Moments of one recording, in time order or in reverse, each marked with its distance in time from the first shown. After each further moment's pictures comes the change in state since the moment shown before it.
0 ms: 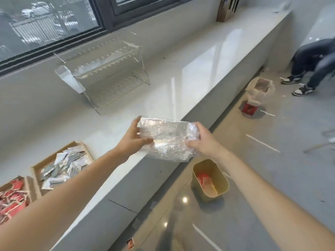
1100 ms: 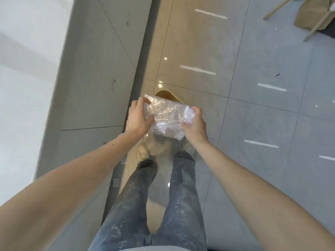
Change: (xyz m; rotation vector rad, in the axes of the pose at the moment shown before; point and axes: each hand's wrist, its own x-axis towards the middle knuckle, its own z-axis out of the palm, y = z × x) left_hand 0.280 -0.190 0.334 0.589 -0.407 0.015; right_hand 0.105 0.336 -0.066 0.127 0.640 0.735
